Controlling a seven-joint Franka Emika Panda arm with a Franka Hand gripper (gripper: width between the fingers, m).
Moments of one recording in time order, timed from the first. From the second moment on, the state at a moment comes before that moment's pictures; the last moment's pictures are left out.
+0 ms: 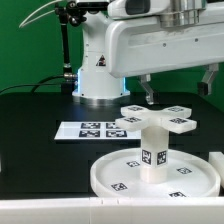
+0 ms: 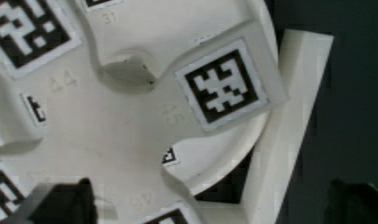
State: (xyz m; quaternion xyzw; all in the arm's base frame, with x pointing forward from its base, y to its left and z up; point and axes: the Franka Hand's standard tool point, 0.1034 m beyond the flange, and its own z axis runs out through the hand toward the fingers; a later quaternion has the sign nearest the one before) arm 0.579 0.072 0.133 -0.99 -0.09 -0.01 0.06
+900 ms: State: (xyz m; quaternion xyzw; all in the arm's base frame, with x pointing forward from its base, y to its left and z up) arm 0.584 0.064 0.129 -0.86 -0.50 -0.04 0.01
